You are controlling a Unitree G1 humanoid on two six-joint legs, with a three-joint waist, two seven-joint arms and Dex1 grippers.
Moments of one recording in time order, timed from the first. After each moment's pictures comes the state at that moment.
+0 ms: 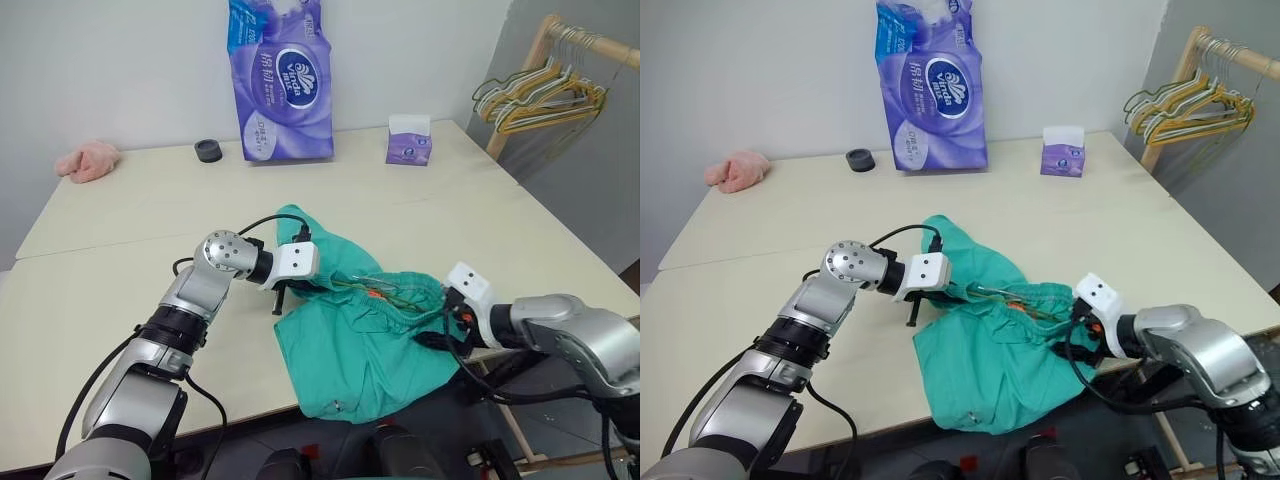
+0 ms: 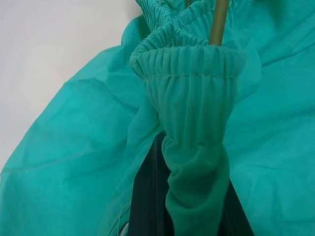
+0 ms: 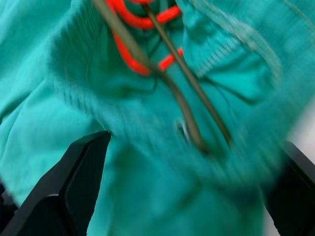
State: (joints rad) left arm -0.70 0.55 -0.32 0.38 0.06 -0.07 -1.30; right arm -0.35 -0.79 0.24 -0.37 0.45 1.08 0.70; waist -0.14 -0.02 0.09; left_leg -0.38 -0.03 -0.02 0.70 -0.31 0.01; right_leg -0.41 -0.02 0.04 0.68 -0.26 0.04
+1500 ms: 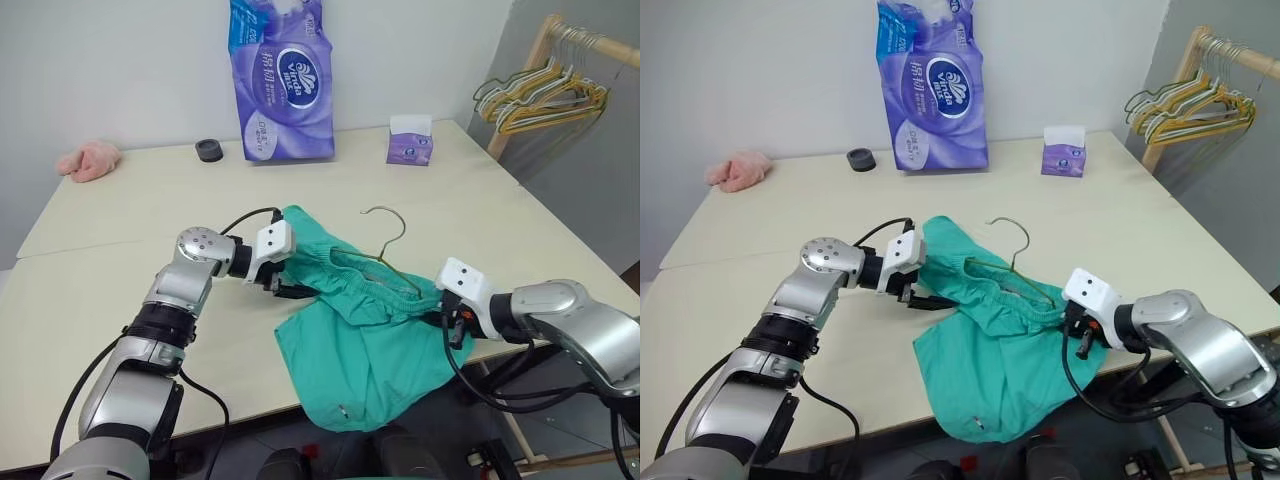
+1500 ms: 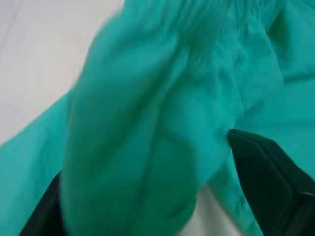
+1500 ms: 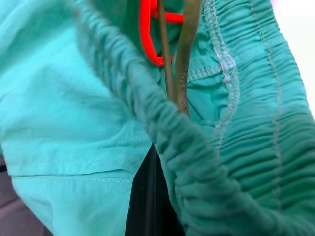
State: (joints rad) left arm -0.75 0.59 -0.21 0.57 -0.08 0.02 -1.39; right arm -0.32 -0.94 0.20 -0.56 0.39 1.06 0.84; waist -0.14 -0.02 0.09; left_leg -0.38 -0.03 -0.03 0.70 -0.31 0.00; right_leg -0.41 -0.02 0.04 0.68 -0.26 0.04
